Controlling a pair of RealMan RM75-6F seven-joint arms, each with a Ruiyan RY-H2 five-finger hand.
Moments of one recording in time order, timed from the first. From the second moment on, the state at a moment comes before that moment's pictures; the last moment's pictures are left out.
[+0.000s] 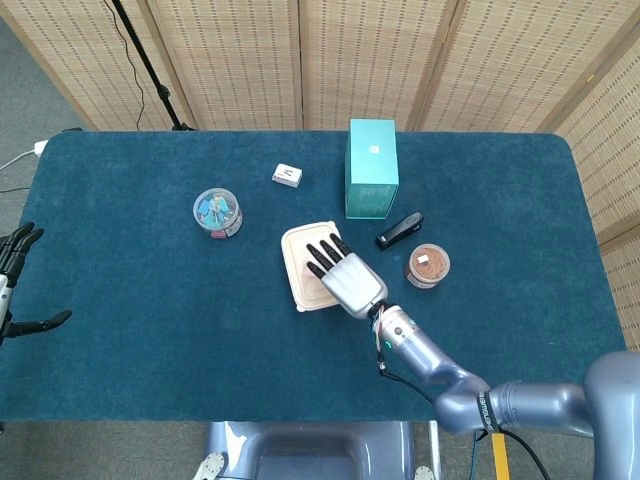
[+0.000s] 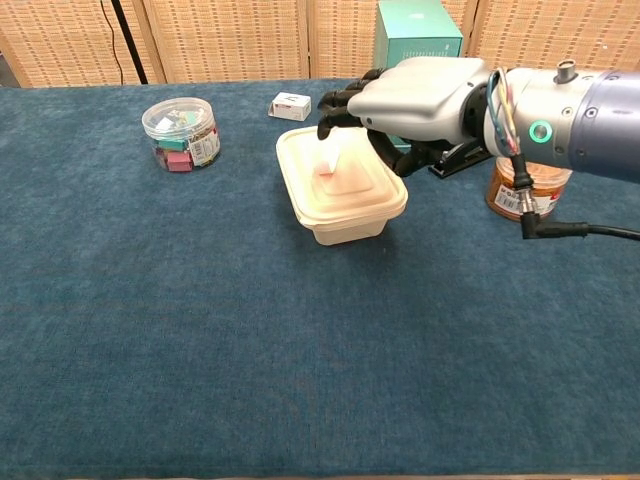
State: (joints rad) left arm -0.22 -0.88 -0.10 -1.79 1.42 1.38 -0.26; right arm 1.01 -1.47 0.12 -1.66 -0.97 0.93 -0.79
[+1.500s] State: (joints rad) left arm -0.20 -0.87 -0.11 -1.76 1.43 1.37 -0.32; right arm 1.12 -1.50 0.17 -1.59 -0.74 0.81 -0.59
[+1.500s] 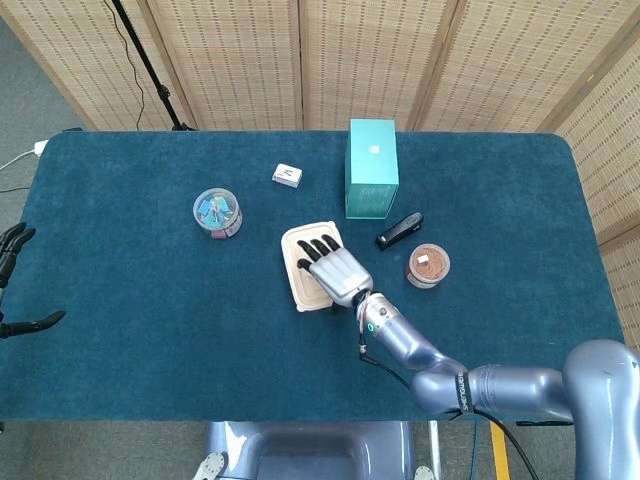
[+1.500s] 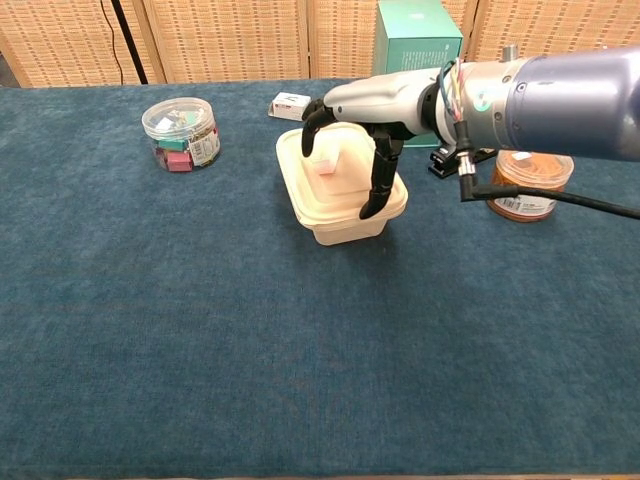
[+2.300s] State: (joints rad) left arm -0.20 -0.86 -0.11 -1.76 1.43 1.37 -0.32; right arm 1.16 -1.48 0.13 -1.63 -0.68 0.81 -0.59
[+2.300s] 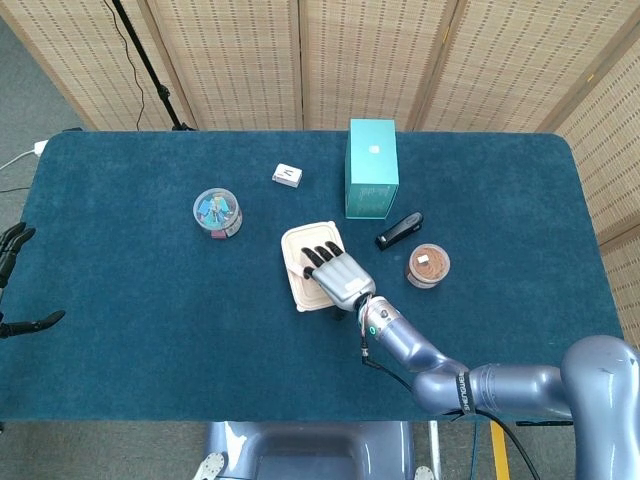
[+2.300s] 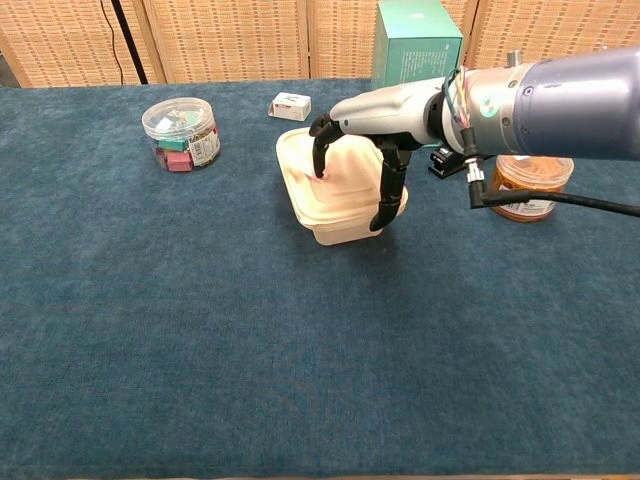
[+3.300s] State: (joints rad) left arm -0.20 -0.86 -0.11 -1.76 1.44 1.37 -0.32; right arm 1.13 -1.45 0.09 -1.63 -0.73 0.83 -0.56
